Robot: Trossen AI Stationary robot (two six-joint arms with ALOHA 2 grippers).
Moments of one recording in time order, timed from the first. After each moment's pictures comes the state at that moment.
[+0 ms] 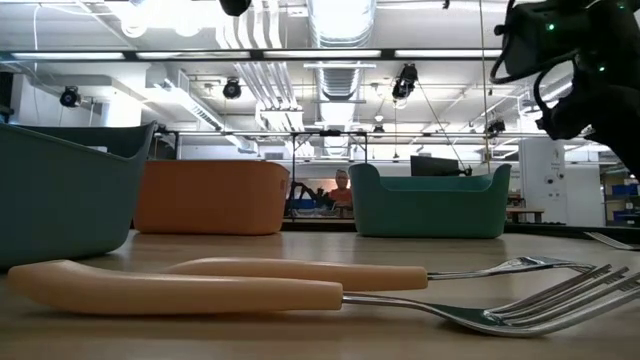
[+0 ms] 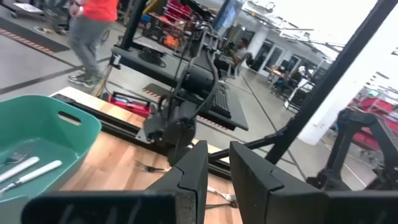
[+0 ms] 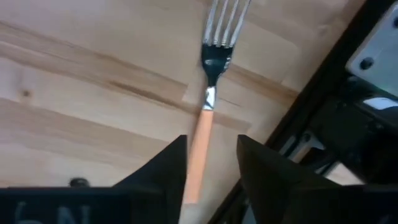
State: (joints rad) left arm -0.03 1.14 1.00 0.11 -0.03 -0.44; right arm 0.06 1.18 0.73 -1.25 -0.16 1.22
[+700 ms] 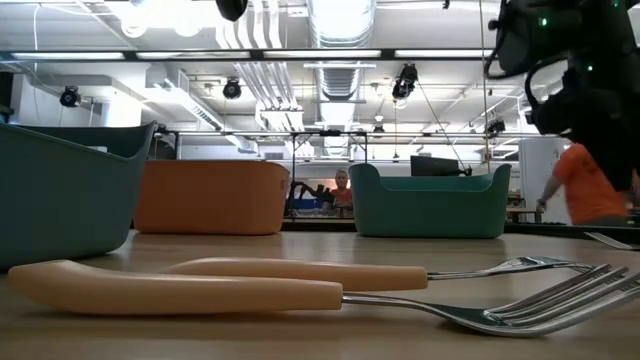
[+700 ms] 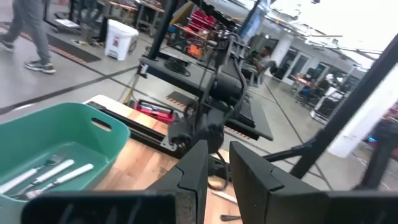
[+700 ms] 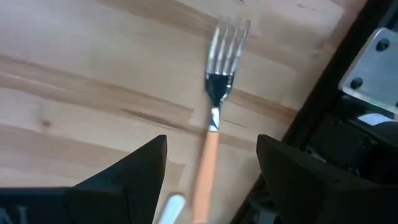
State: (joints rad) left arm -0.03 1.14 1.00 0.11 -0.14 -0.42; right arm 0.06 1.20 0.76 -1.24 -0.09 1.26
